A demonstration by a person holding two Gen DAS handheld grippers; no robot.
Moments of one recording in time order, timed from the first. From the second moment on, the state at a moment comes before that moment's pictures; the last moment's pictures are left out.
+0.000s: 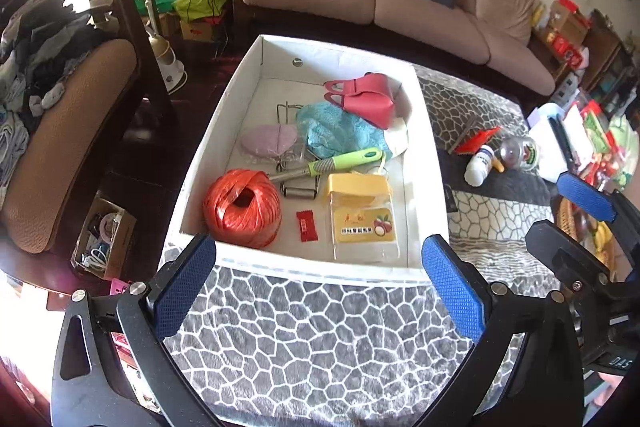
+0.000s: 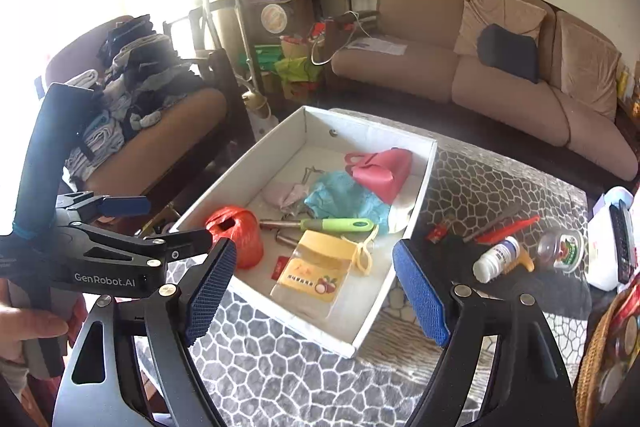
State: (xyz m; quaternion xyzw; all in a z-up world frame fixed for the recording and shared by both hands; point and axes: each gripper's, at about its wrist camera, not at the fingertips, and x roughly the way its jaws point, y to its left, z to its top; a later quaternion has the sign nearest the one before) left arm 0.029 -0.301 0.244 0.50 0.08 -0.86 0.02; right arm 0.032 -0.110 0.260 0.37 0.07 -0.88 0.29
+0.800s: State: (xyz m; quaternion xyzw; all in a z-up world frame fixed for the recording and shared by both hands) left arm 0.096 -0.167 0.205 0.51 0.04 -0.86 -0.06; right arm 0.103 0.051 0.219 0.40 0.00 -0.89 0.22
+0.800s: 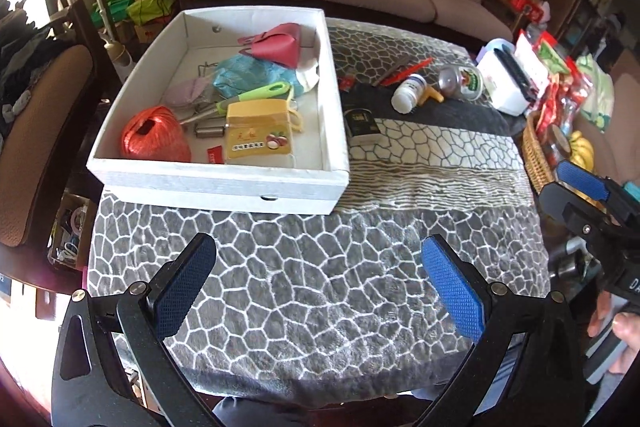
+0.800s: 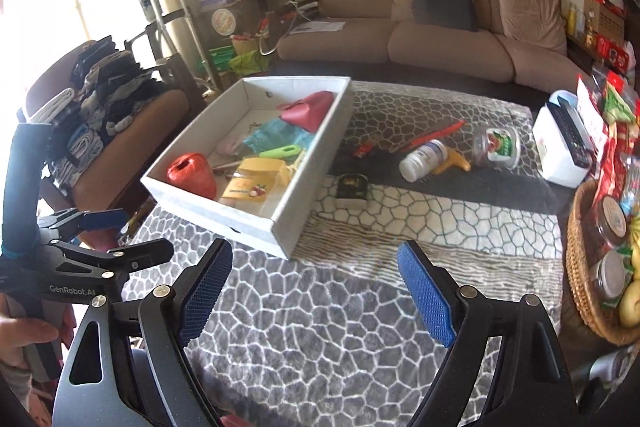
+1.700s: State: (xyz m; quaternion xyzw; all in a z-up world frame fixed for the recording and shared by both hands) left arm -0.050 -0.020 0.082 0.51 0.01 -0.85 -0.12; right arm -0.020 0.194 0.100 0.41 -0.11 -0.90 0.10
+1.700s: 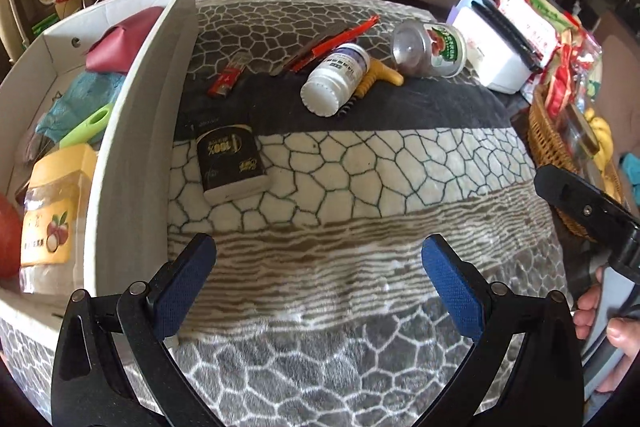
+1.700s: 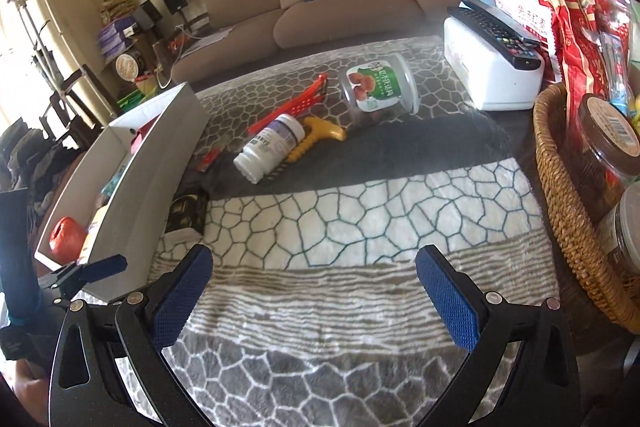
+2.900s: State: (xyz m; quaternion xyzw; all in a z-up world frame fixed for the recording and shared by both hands) left arm -0.125 0.020 0.020 0.53 0.00 -0.83 -0.17; right arm -0.043 0.221 0.056 0.45 -0.18 -0.86 0.13
